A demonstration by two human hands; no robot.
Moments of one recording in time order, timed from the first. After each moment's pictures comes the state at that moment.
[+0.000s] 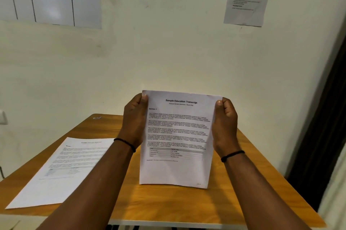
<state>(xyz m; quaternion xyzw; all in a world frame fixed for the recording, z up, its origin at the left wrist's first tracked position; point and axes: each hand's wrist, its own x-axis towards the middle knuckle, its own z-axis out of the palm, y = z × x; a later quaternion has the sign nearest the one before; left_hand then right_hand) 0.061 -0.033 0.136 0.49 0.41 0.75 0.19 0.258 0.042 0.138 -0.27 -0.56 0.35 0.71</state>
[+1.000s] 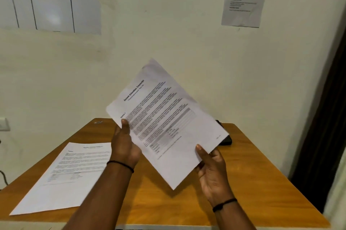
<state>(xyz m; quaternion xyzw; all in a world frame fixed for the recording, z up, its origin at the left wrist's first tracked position) 0.042 -0.038 0.084 0.21 0.29 0.84 0.40 0.260 -0.004 0.044 -0.18 -0.39 0.68 0.60</state>
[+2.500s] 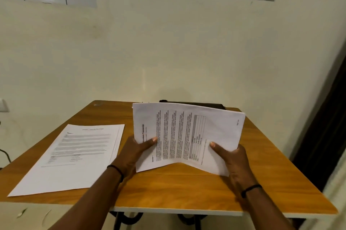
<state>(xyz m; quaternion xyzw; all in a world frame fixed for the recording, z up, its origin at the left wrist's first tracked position) 0.037 -0.050 0.007 0.45 0.49 0.63 0.40 0.314 0.037 0.006 -0.38 -0.55 0.50 0.54</state>
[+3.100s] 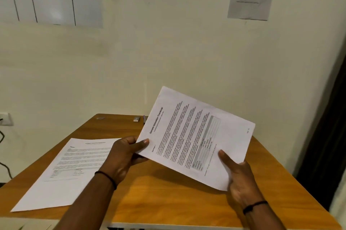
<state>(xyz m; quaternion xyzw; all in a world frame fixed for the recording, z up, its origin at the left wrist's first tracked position) 0.031 -0.068 0.062 0.34 0.50 0.66 0.44 0.317 0.028 0.018 -0.29 -0.44 0.62 0.58</state>
